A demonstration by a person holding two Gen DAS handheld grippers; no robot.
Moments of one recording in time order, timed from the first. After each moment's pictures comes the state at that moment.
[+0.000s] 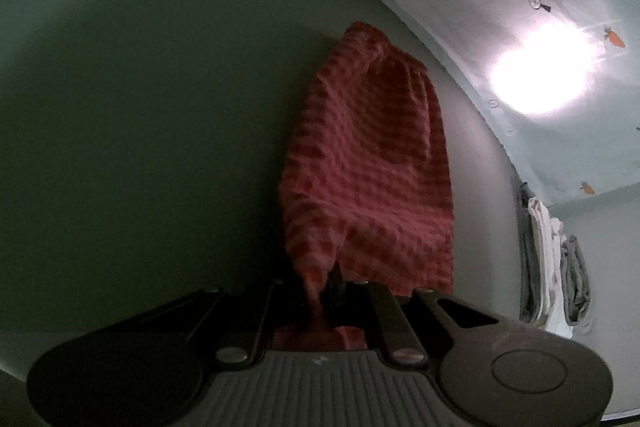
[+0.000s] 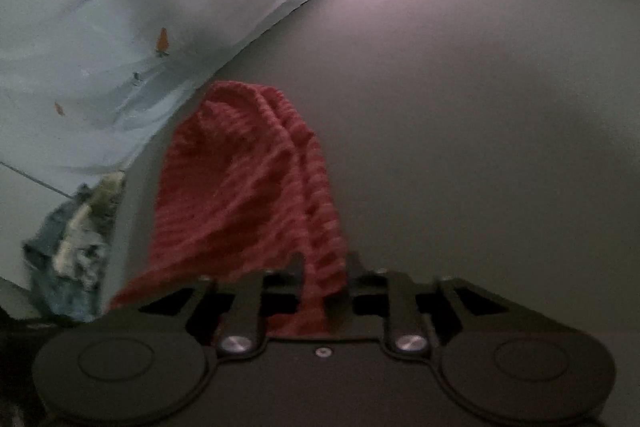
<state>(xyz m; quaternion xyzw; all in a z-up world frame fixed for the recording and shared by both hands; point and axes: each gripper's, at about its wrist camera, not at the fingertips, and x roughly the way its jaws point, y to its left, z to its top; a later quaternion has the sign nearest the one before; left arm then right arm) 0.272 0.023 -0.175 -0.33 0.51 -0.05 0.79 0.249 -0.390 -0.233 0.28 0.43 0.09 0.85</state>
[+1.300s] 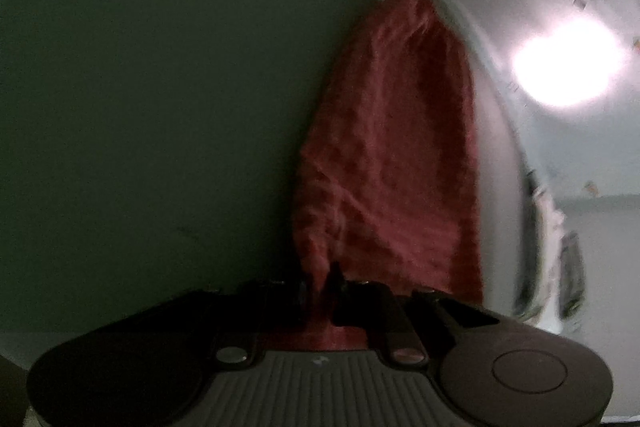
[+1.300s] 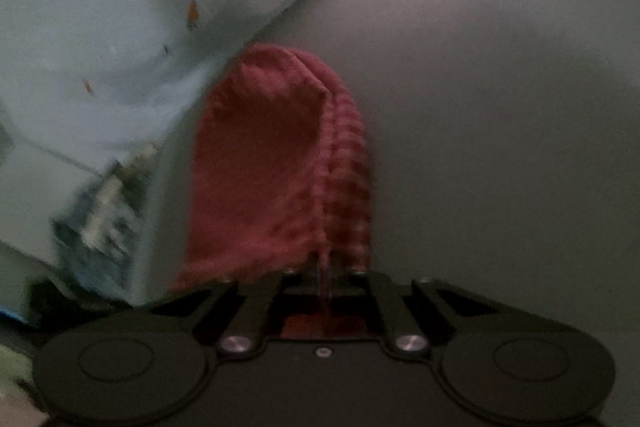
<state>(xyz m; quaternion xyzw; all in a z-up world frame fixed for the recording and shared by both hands) 0.260 0.048 -0.213 -0.41 0.53 -0.06 0.74 0.245 -0.384 -0.245 0.37 0.43 0.16 0.81</state>
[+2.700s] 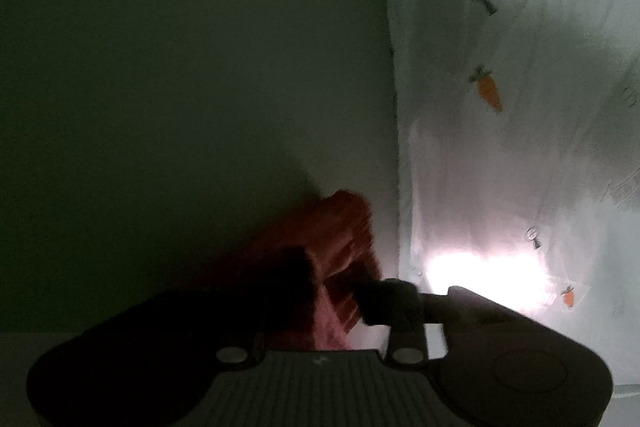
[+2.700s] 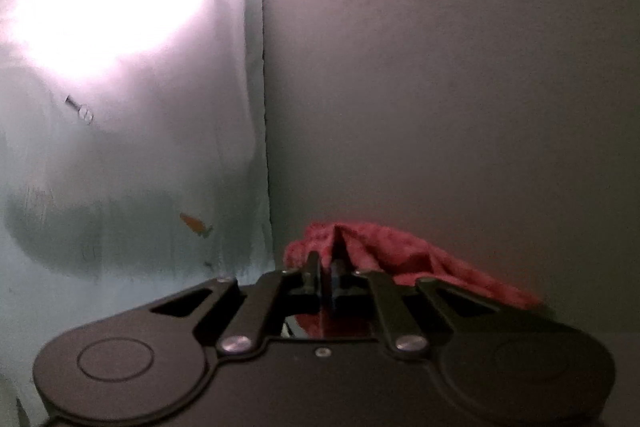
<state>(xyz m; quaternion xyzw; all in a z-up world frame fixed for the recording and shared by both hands) 0.414 0.111 -0.240 -0.65 0.39 -0.03 0.65 0.451 -0.389 -0.289 0.70 0.37 0.07 0.60</state>
